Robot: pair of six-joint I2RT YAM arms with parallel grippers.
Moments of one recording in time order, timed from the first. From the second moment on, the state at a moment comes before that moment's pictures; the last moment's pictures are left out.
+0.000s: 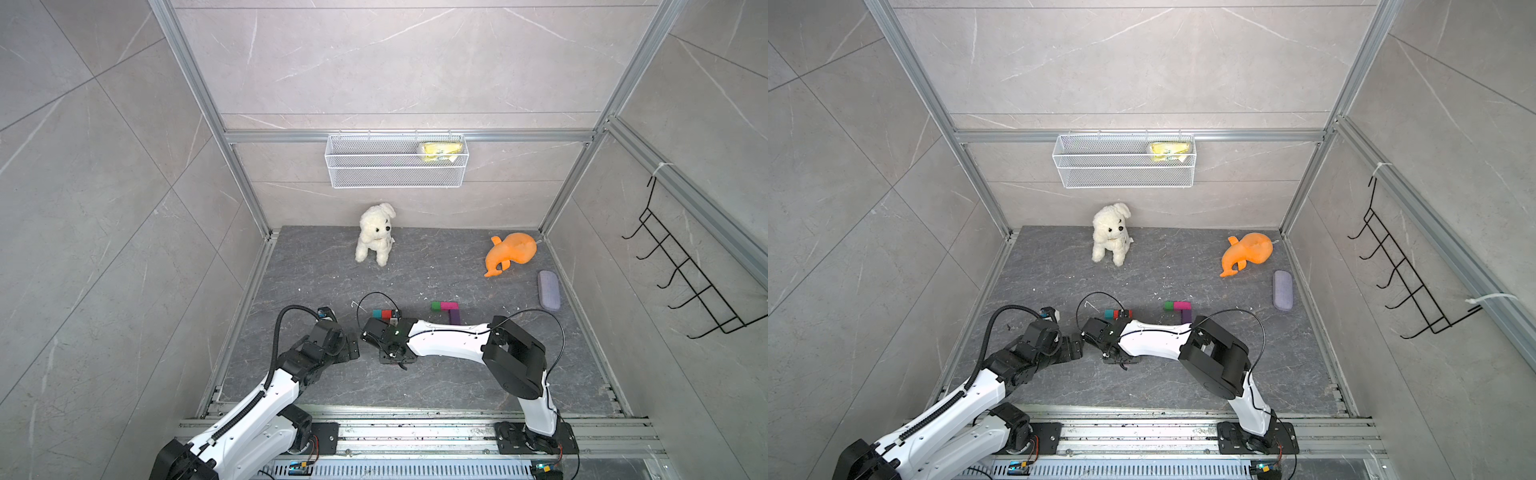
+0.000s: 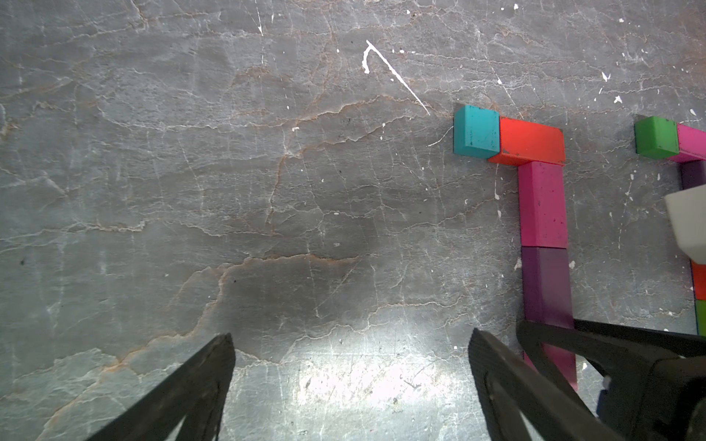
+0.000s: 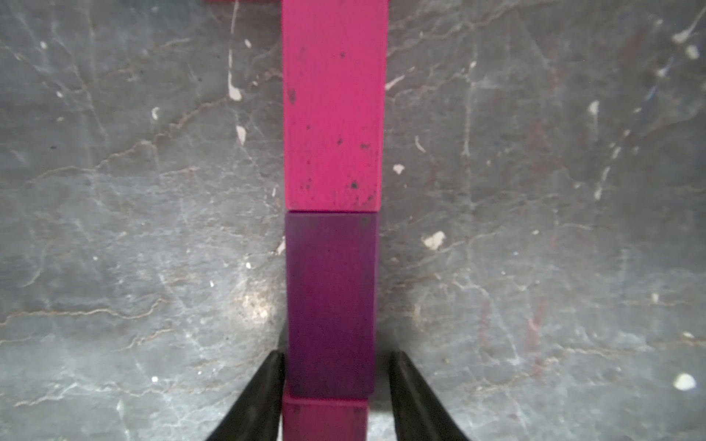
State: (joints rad) left arm -0.52 0.87 0.45 -0.49 -0.14 -0.56; right arm 1.10 2.06 1.43 -0.75 0.24 1.04
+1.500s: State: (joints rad) left arm -0.50 1.00 0.63 -0.43 -0.31 -0.42; right arm 1.03 1.47 1.24 -0.62 0.61 0.54
